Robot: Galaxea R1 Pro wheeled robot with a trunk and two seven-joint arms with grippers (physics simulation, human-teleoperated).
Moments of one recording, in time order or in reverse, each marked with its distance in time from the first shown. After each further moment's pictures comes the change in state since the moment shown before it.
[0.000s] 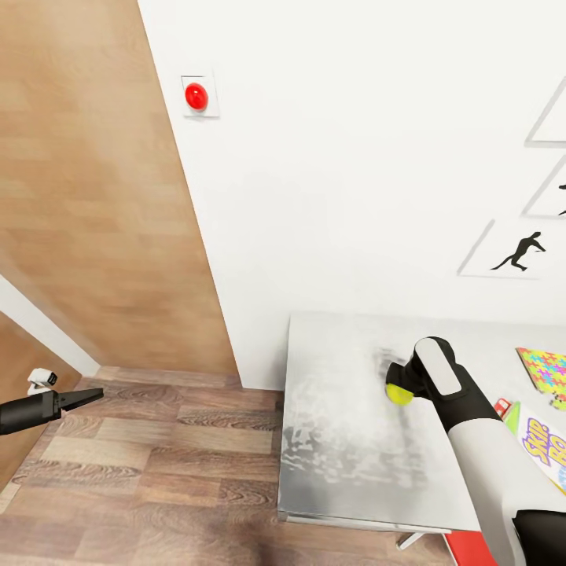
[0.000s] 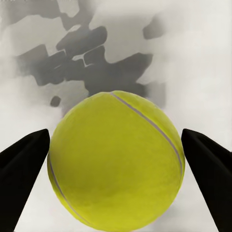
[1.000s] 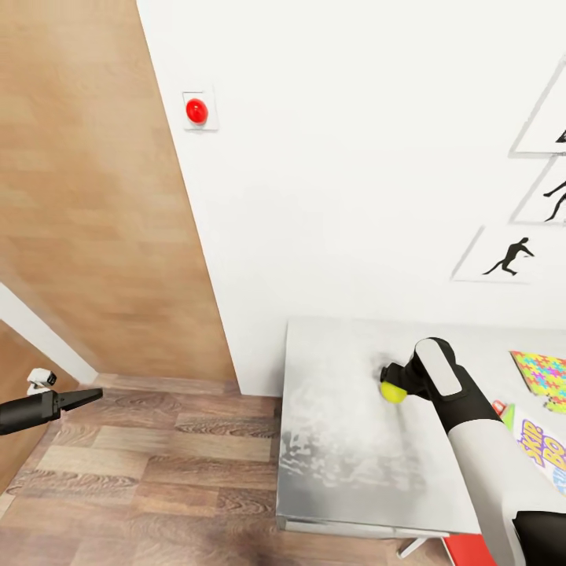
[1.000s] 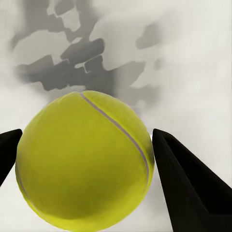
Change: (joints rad) left arm 0.000 0.002 0.000 0.000 0.000 0.000 0.000; right arm 0.003 0.001 -0.004 0.000 -0.001 -0.001 0.006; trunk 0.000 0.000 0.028
